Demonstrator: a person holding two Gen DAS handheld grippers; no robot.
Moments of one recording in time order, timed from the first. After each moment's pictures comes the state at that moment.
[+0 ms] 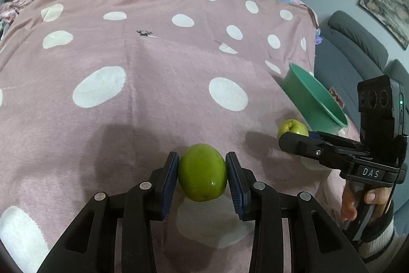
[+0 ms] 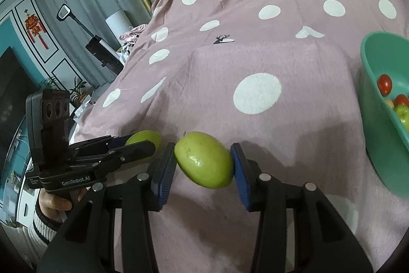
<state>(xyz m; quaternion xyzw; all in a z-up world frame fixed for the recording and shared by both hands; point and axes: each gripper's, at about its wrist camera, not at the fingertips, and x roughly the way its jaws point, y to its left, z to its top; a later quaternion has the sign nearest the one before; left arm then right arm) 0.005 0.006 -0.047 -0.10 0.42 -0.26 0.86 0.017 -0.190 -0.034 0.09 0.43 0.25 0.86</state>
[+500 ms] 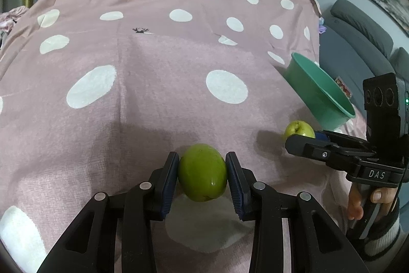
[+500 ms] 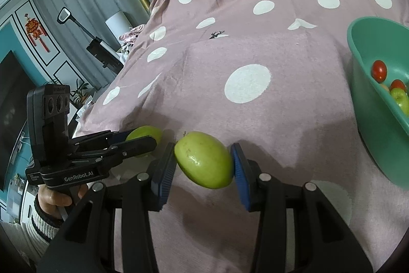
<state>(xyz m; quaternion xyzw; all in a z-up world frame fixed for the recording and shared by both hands) 0.006 -0.010 -0.049 -0.06 0.43 -0.24 0.87 0.011 -0.204 -0.042 0.10 0.43 0.25 0.86</state>
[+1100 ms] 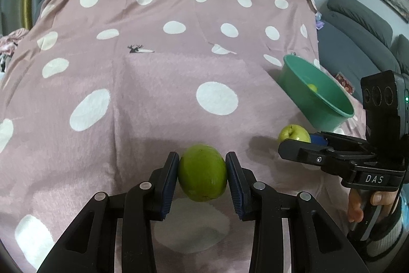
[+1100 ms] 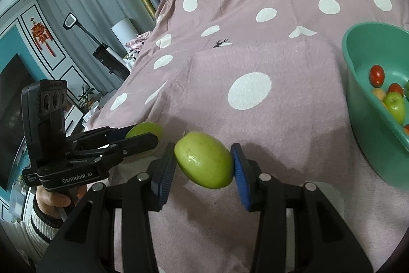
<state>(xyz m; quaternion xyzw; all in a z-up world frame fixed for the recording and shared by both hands) -0.002 -0.030 -0.026 -0.02 0.41 -0.23 0.88 0.002 -0.214 -0.033 0.12 0.41 0.26 0.87</state>
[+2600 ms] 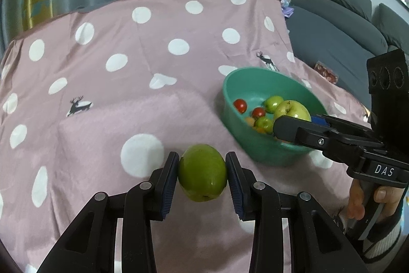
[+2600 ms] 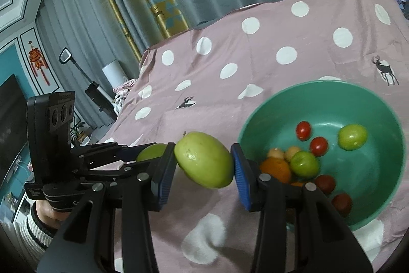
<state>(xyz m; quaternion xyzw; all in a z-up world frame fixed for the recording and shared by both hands) 0.023 -0.153 0.019 0.05 0.38 -0.29 0.88 0.002 -0.317 0.023 0.14 0.31 0.21 0.92</state>
